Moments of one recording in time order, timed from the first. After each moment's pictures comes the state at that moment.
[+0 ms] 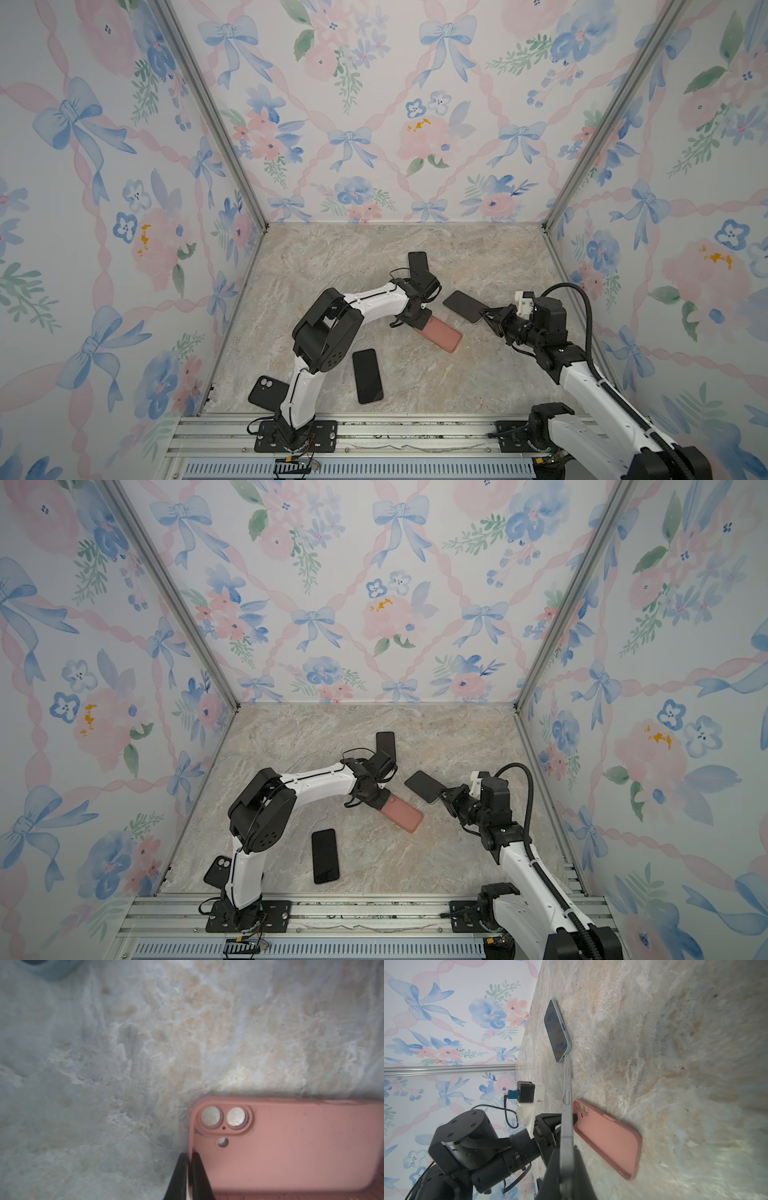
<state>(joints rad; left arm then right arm) -0.79 2.04 1.43 -0.64 -0.06 -0.22 0.12 0.91 0.43 -0.07 -0.50 1.09</state>
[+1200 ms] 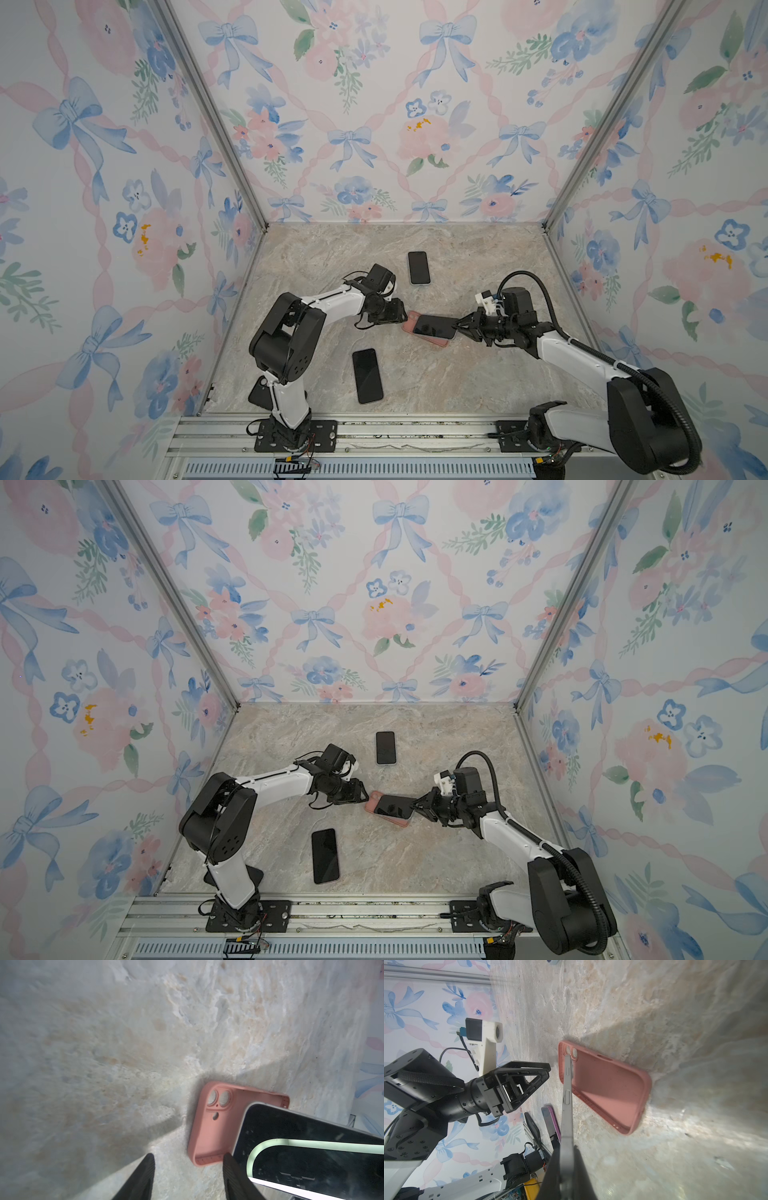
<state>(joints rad) -0.55 1.81 1.09 -0.38 0.39 -0.50 0.27 1.26 0.54 -0.09 -0.74 0.92</state>
